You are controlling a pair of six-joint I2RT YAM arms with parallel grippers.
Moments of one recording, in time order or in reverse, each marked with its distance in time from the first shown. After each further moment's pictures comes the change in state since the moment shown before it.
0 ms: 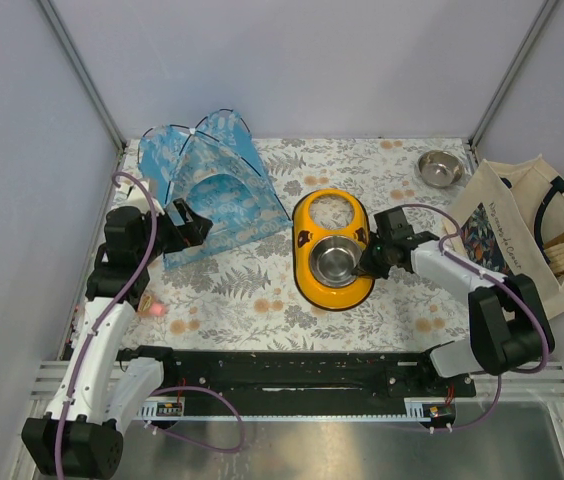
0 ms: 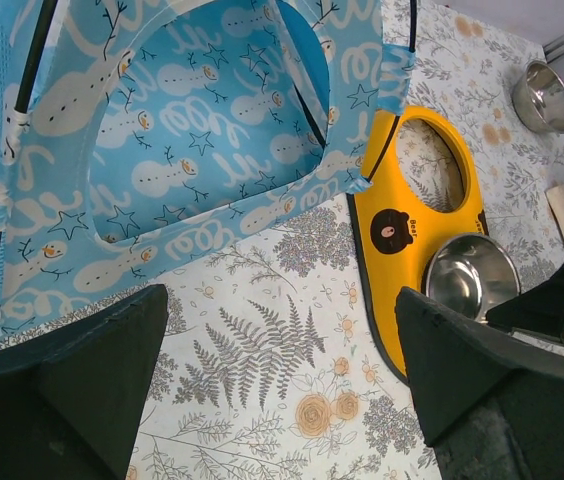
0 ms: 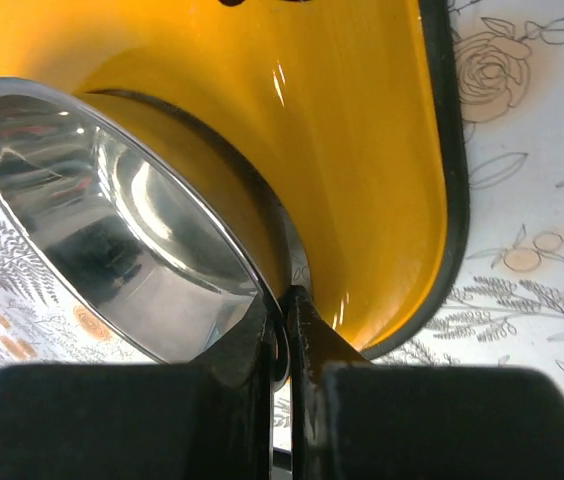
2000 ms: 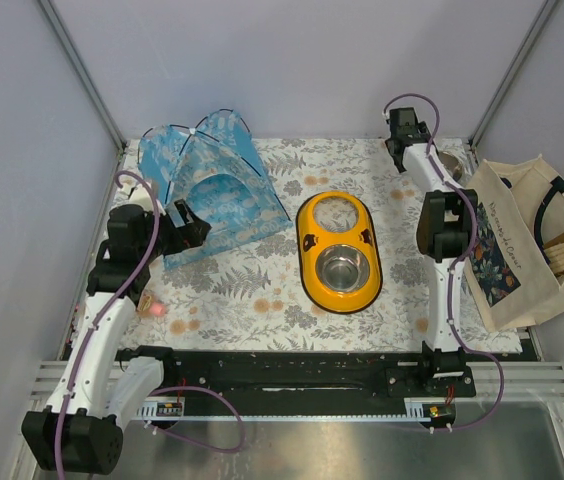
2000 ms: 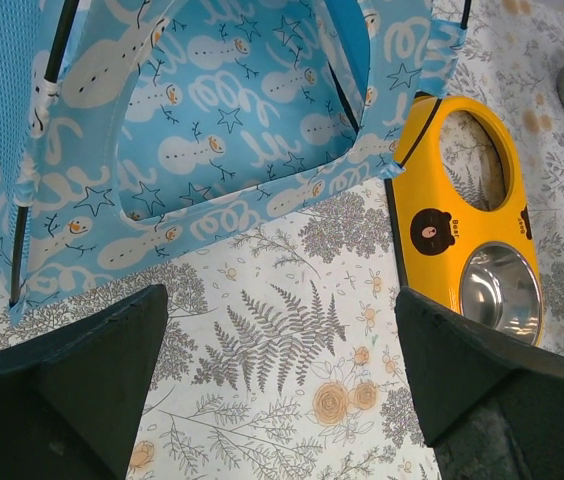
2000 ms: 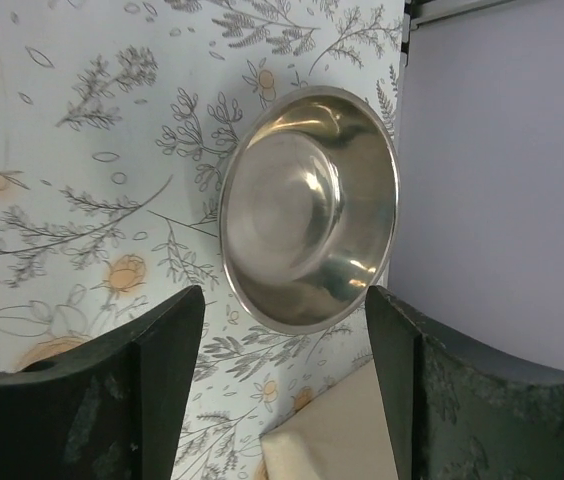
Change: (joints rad) left arm 0.000 0.020 0.012 -0.056 -0.042 0.018; right arm -0.262 1.011 1.375 -0.098 0.730 -1.172
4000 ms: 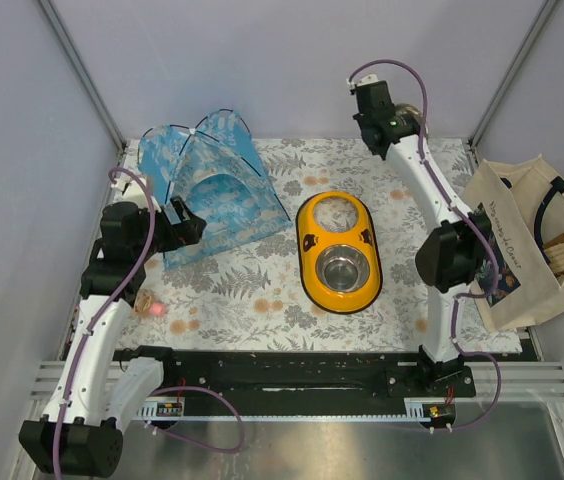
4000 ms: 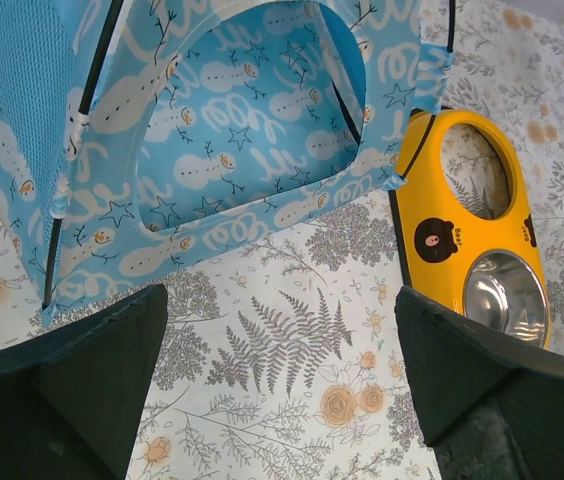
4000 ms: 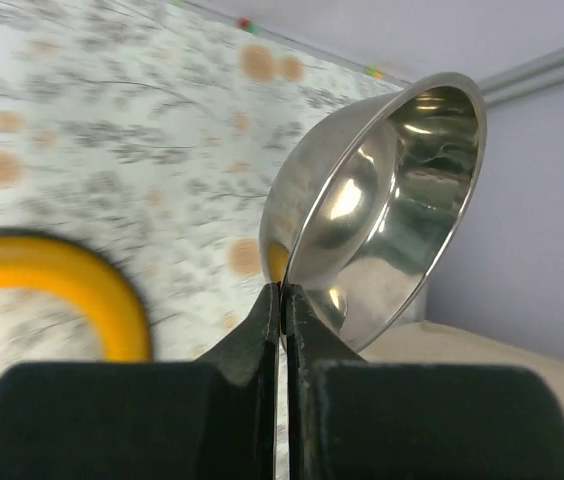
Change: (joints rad) left arm 0.000 -0.002 0.069 -0.067 -0.032 0.035; right arm 0.202 -0.311 -0.013 -0.188 -0.066 0.126
